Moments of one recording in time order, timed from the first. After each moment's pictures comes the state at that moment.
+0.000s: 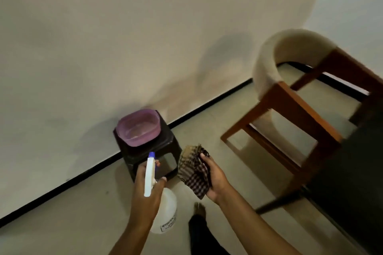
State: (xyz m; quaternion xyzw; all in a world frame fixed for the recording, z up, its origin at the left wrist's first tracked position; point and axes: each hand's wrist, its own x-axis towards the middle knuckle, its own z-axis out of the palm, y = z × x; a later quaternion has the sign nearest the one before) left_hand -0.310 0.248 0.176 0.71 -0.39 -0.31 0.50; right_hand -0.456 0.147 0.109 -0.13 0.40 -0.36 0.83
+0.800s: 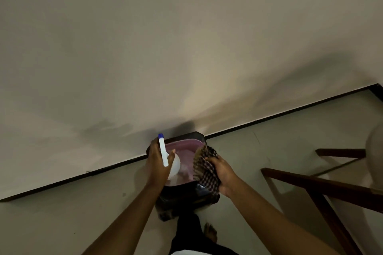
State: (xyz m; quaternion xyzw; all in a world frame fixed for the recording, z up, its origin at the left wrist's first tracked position) left_hand -0.010 -0.059 0.035 0.83 -0.33 -0.20 0.40; right_hand -0.182 -0.143 0.053 -0.26 0.56 -0.16 0.77
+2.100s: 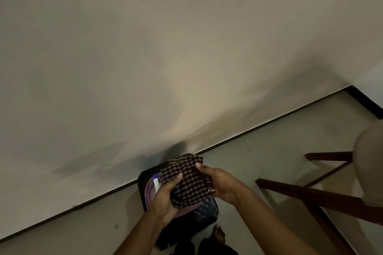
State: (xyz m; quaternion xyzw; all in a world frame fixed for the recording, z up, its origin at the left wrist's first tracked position) left_hand -0.031 -0.093 0.085 0.45 0.04 -0.67 0.59; right_hand -0.167 -0.198 0.117 -0.37 0.54 -0.02 0.76
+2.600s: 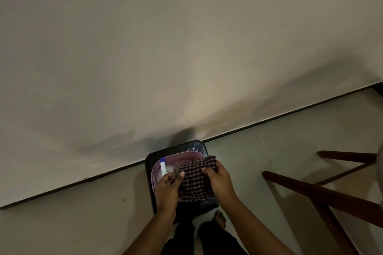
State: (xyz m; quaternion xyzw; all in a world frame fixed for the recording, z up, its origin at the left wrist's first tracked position) left_hand -0.045 -0.070 0.029 0.74 0.00 -0.46 0.49; right_hand -0.161 -0.163 0.054 -0.47 0.60 -0.16 0.63
